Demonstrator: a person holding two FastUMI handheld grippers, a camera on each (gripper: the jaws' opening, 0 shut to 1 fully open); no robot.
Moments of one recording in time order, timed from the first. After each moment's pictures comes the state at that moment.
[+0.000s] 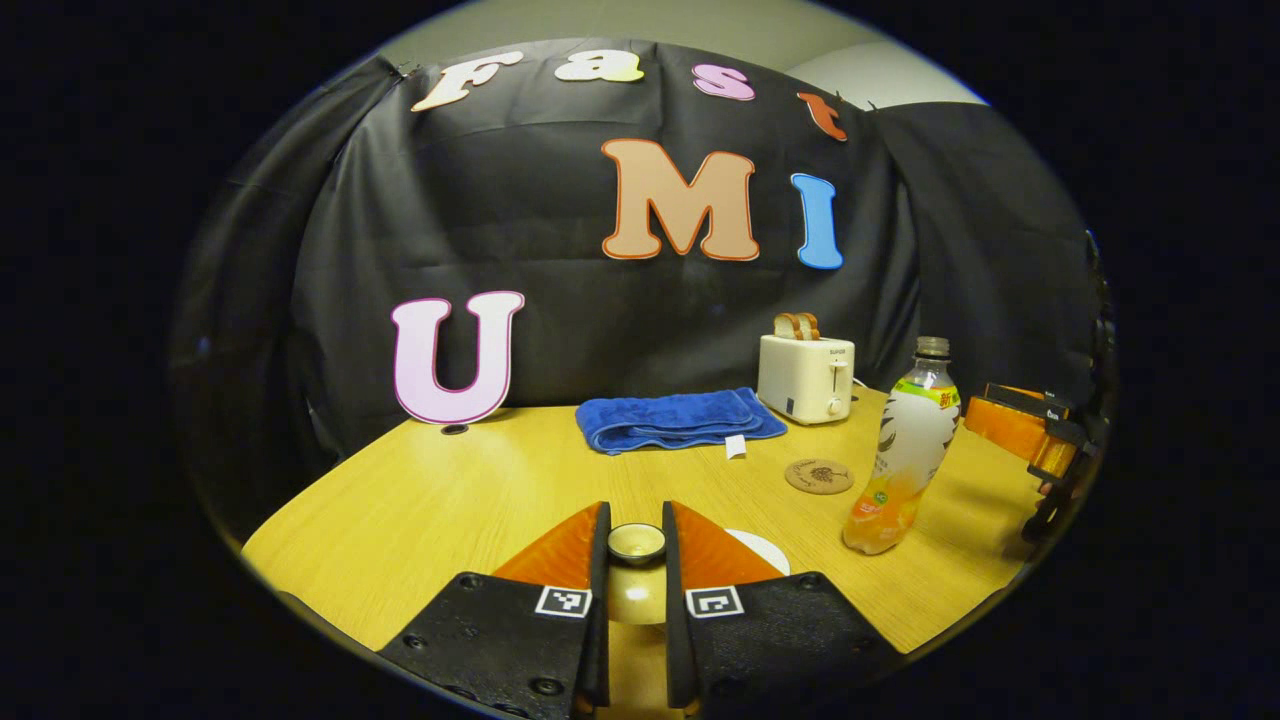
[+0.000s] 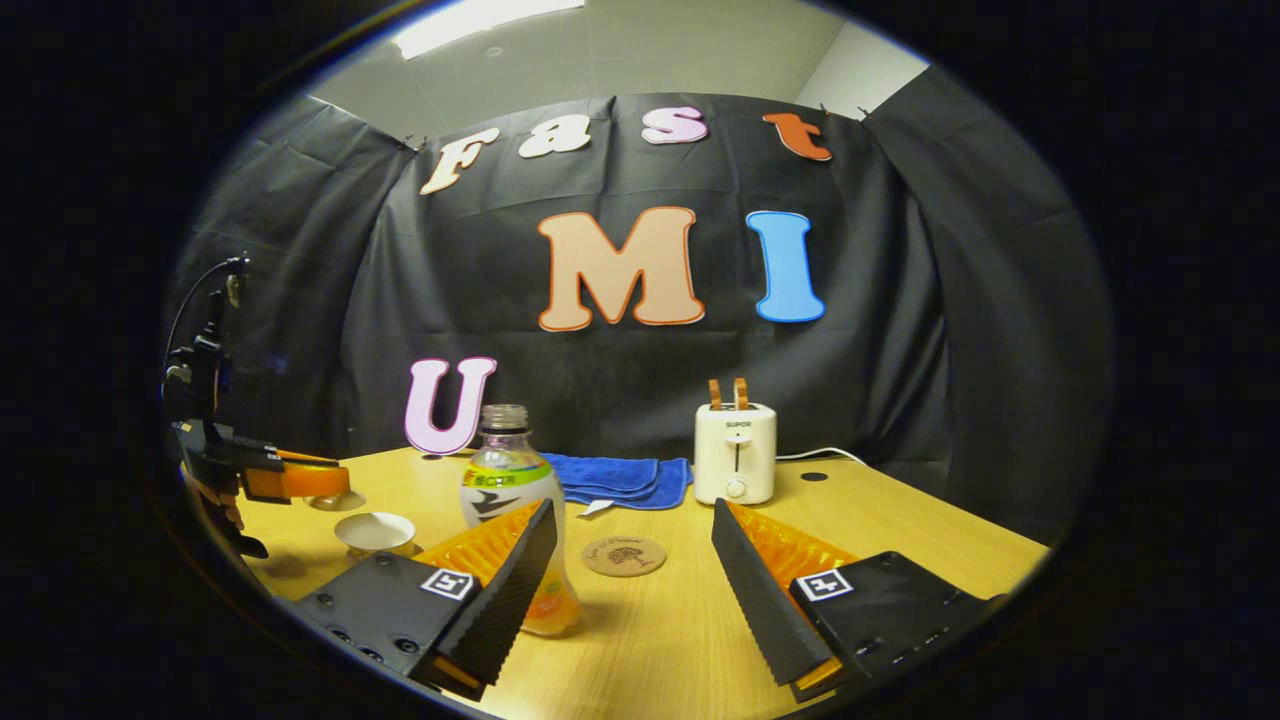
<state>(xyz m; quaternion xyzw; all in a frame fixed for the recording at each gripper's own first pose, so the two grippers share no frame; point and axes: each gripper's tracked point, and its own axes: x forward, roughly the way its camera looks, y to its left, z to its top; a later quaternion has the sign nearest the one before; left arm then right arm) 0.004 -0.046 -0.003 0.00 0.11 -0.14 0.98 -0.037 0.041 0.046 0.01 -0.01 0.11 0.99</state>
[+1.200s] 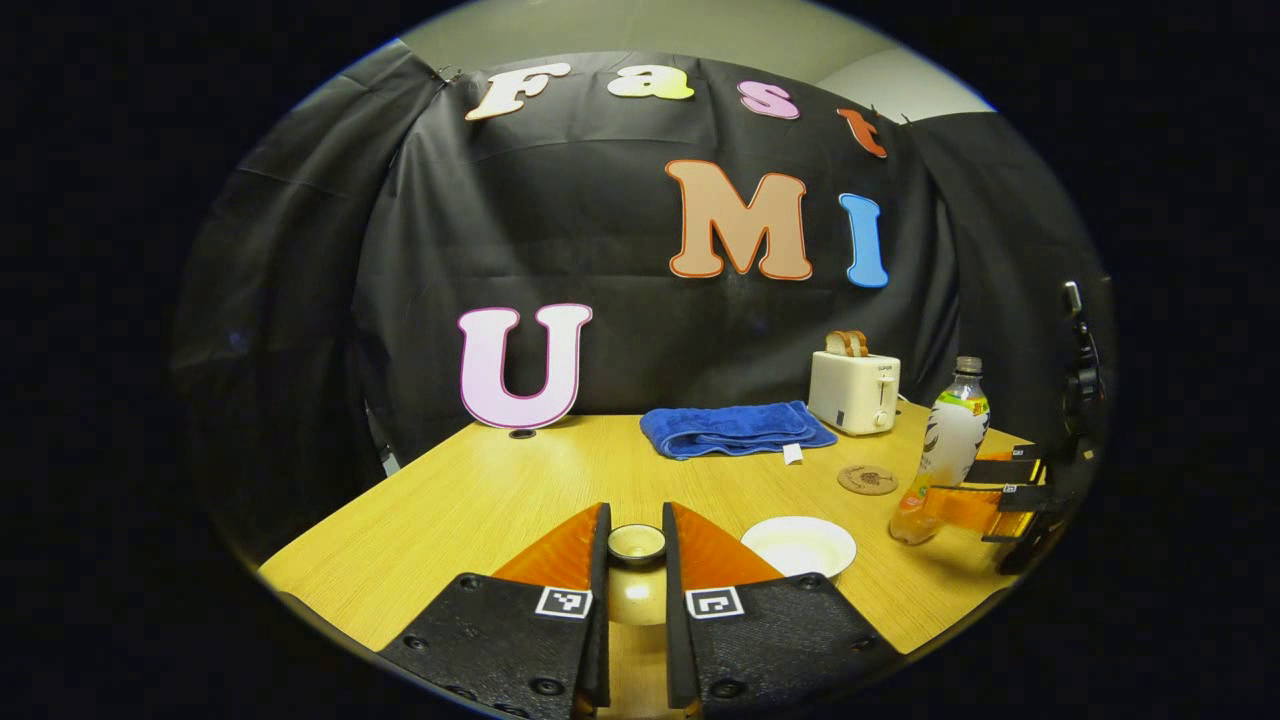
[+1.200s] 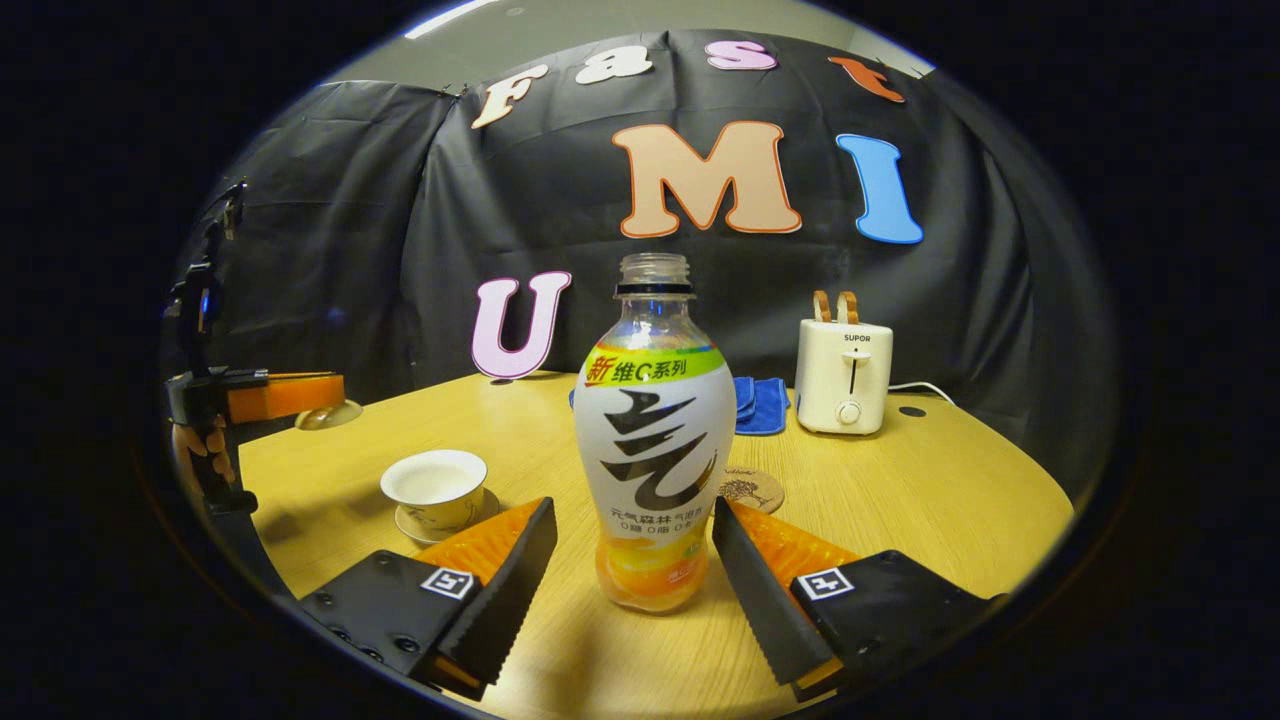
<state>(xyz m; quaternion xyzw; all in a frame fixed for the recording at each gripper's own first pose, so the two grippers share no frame) -0.013 0.019 0.007 -0.01 0.09 -0.08 0.99 -0.024 0.120 -0.034 -0.02 0.12 0.19 0.97</state>
